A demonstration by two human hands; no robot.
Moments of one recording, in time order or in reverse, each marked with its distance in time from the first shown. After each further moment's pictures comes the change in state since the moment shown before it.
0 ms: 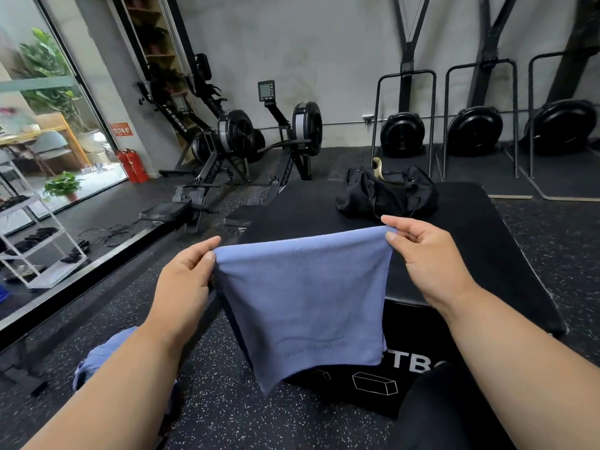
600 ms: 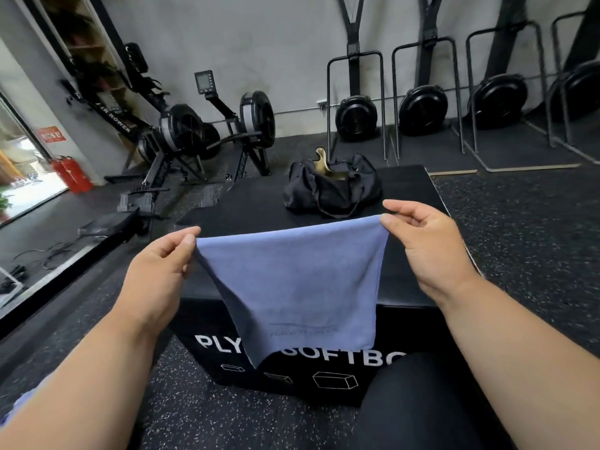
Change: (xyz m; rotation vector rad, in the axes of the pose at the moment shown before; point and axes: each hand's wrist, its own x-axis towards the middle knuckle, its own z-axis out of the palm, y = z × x) left_hand 0.036 0.020 0.117 -0.056 -0.114 -0.022; right_hand 0.032 0.014 -0.112 0.072 0.223 -0.012
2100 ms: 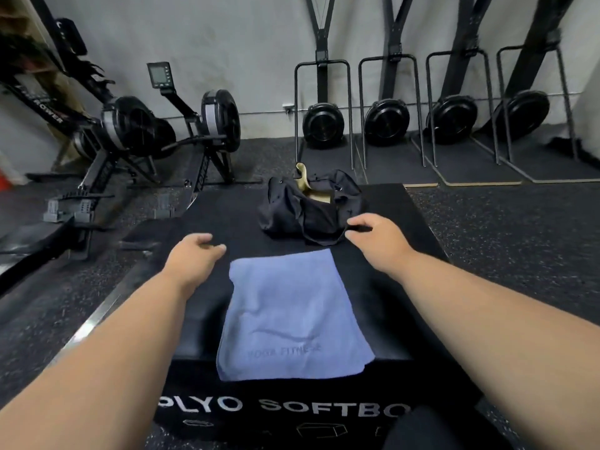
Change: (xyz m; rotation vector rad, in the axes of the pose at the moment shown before) left_hand 0.214 -0.083 0.084 0.463 -0.197 -0.174; right_hand 0.171 0.082 0.055 -0.677 -0.108 0.138
